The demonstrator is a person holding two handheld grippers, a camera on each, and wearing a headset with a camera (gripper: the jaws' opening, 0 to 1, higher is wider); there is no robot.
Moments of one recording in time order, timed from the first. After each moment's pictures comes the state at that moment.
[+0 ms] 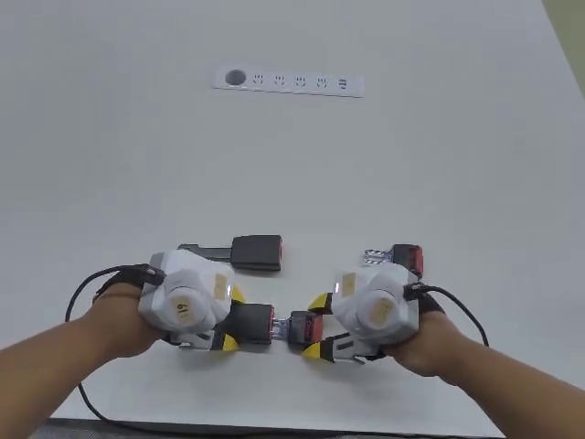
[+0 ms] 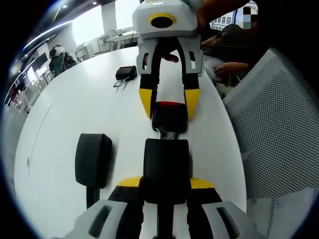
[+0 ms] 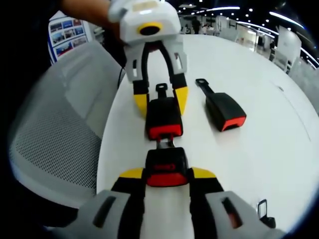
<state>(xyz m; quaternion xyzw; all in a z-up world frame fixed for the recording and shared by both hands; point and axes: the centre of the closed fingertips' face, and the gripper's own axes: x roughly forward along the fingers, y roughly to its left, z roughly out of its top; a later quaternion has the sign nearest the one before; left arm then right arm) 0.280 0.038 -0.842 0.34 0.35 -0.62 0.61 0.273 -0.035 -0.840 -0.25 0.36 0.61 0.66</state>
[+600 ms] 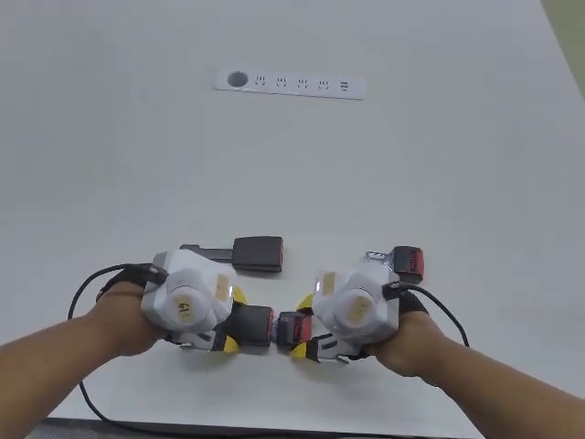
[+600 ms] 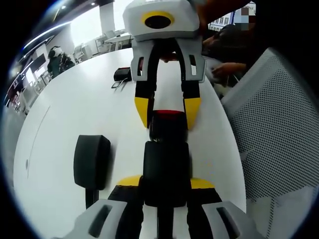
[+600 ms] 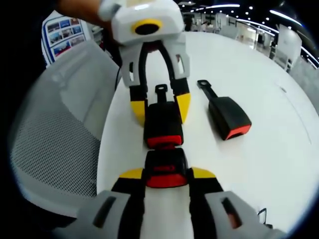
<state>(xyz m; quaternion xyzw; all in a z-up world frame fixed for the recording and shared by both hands) 0.277 0.037 -0.843 0.33 0.35 -0.63 0.61 0.275 -0.019 -0.840 -0.26 0.37 0.60 0.66</state>
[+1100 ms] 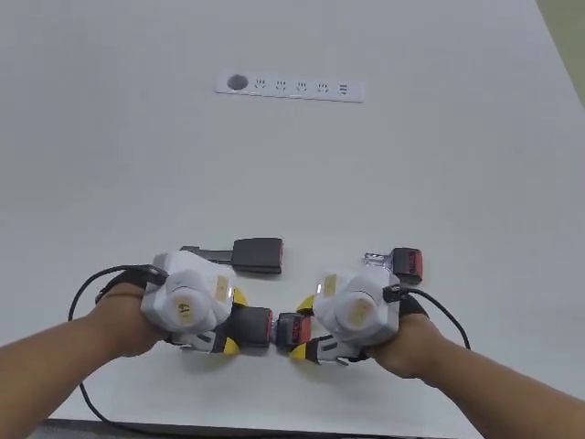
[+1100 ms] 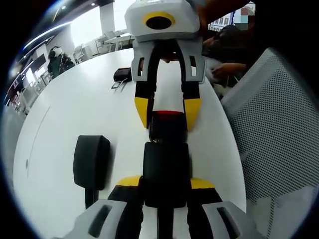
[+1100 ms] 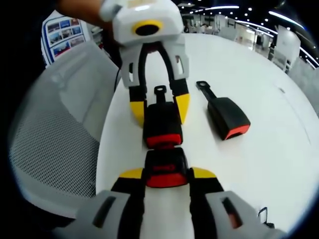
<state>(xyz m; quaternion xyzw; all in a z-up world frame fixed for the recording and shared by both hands) 0.277 0.038 -0.843 0.33 0.34 -0.63 0.61 0.274 -0.019 -0.841 -0.25 0.37 0.60 0.67</state>
